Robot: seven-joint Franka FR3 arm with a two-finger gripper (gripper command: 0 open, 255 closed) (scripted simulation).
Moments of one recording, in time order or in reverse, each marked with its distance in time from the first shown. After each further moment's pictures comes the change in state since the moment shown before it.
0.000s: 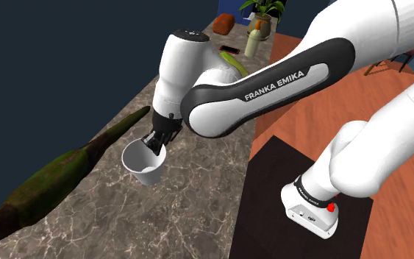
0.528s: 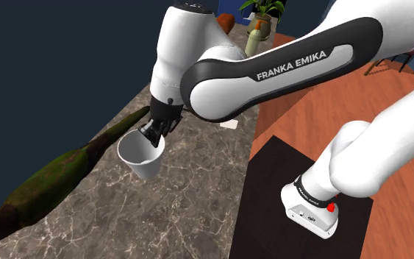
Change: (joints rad) arm -0.001 -0.058 -0.010 0.061 0.013 -0.115 0.002
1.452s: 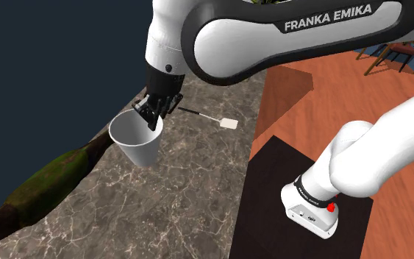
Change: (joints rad) arm -0.006 -0.059 -0.021 0.133 0.002 -0.189 0.010
